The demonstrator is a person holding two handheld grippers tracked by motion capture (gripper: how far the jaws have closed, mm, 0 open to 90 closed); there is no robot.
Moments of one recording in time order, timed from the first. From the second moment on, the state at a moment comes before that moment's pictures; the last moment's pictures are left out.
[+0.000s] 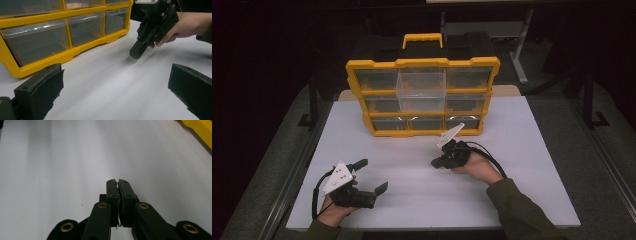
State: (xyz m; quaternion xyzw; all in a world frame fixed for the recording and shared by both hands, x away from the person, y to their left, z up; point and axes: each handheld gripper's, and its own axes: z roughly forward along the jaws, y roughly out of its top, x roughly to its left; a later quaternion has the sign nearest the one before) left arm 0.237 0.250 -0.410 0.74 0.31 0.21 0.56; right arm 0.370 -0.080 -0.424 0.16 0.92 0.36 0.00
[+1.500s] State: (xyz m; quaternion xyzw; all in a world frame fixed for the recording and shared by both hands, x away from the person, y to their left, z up) left arm 0.239 0.250 -0.411 0.74 0.31 0.21 0.56; right arm 0.381 -0.128 -0.326 0.20 0.88 0.42 0.02
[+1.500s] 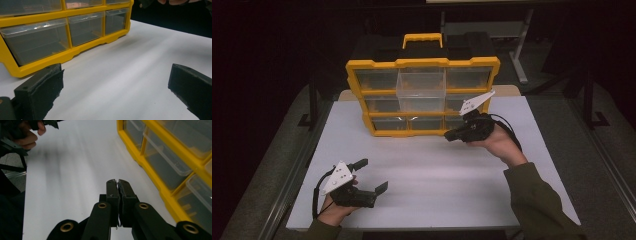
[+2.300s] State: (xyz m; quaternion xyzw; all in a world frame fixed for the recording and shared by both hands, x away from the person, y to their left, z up) left arm 0.239 0.250 -0.411 0.74 0.31 0.21 0.56; right arm 0.390 -0.138 -0.269 0.20 0.88 0.44 0.04
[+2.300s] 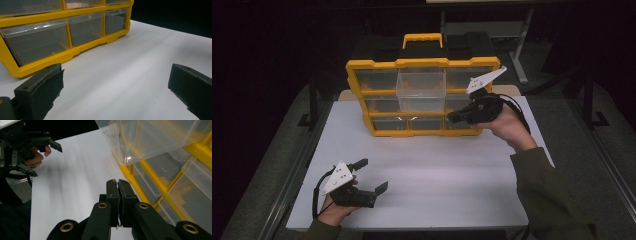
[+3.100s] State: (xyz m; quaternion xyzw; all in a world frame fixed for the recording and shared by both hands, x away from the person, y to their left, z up) left arm 0.239 0.249 -0.410 0.74 0.31 0.21 0.56; right arm 0.395 -0.147 -0.214 0.19 0.87 0.45 0.07
